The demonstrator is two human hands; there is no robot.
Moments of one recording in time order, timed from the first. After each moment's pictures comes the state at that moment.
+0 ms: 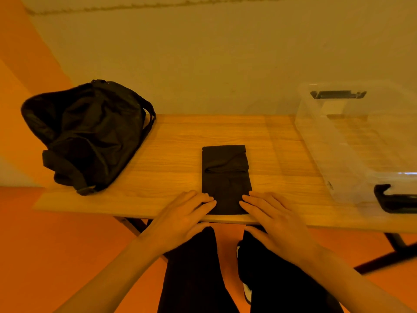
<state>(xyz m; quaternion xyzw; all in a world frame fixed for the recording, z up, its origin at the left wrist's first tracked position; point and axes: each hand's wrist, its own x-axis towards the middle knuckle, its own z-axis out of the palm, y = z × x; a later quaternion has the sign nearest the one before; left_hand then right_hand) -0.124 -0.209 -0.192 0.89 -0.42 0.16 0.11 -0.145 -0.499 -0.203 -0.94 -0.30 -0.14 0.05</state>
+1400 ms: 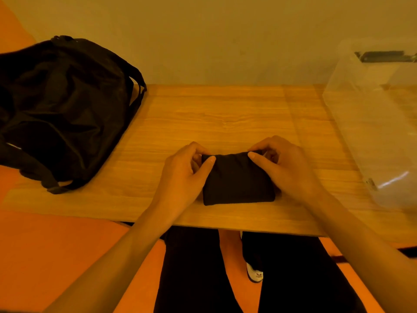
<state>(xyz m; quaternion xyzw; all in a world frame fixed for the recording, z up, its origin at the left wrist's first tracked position) -0.058 -0.241 -0.166 0.89 -0.04 0.09 0.45 -0.034 -0.470 -0.167 -0.90 -0.09 -0.05 0.42</state>
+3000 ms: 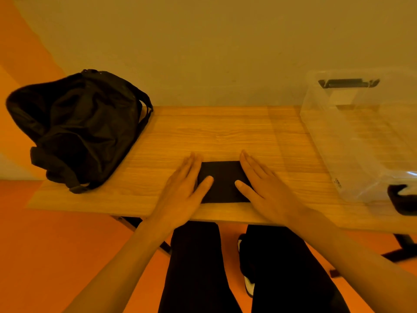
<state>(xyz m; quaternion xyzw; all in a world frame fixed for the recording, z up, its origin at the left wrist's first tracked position) -0.098 -0.237 -0.165 0.96 -0.08 -0.03 0.28 -0.083 -0.472 -0.166 -0.97 -0.17 0.09 0.18</state>
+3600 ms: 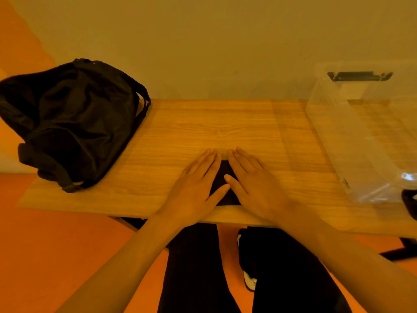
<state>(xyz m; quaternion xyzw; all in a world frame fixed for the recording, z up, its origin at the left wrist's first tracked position) -0.078 -0.253 -0.179 0.97 -0.21 0.00 0.11 -0.066 -0.443 -0.177 -0.97 -0.21 0.00 0.13</state>
